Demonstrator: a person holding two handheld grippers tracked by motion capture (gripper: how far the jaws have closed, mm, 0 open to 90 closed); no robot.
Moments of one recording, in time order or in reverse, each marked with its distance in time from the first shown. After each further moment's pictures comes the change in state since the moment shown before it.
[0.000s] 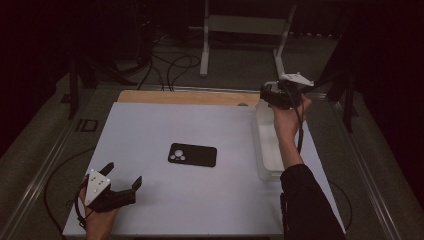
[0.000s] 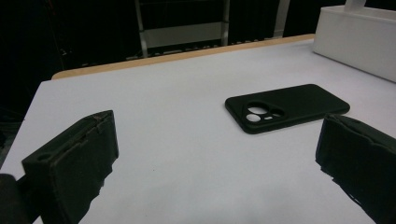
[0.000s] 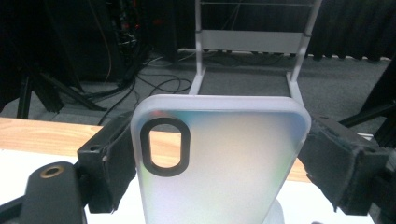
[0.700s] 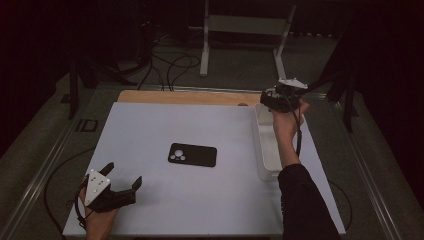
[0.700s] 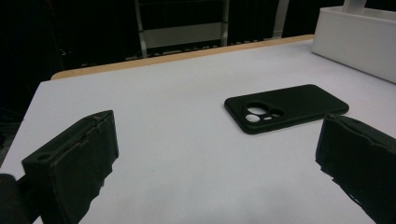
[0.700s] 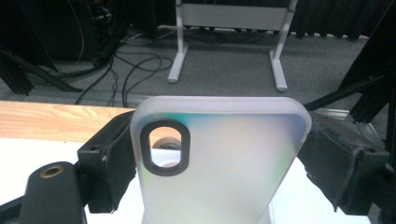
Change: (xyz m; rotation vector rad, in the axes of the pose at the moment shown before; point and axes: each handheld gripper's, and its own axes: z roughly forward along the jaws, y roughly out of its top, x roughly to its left) left arm 0.000 0.000 0.000 -0.003 -0.002 -0.001; right arm -0.009 -0.022 0.026 0.094 -0.077 -0.014
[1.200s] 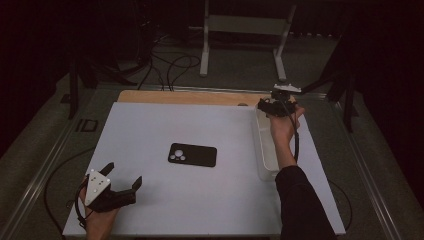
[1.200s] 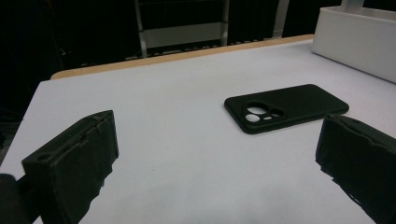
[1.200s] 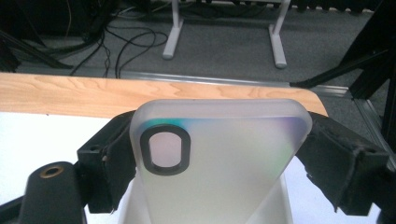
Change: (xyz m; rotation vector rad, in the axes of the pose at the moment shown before) left arm 0.000 0.000 0.000 0.003 -0.001 0.001; right arm 0.002 -0.019 0.018 0.100 -0.018 -0.002
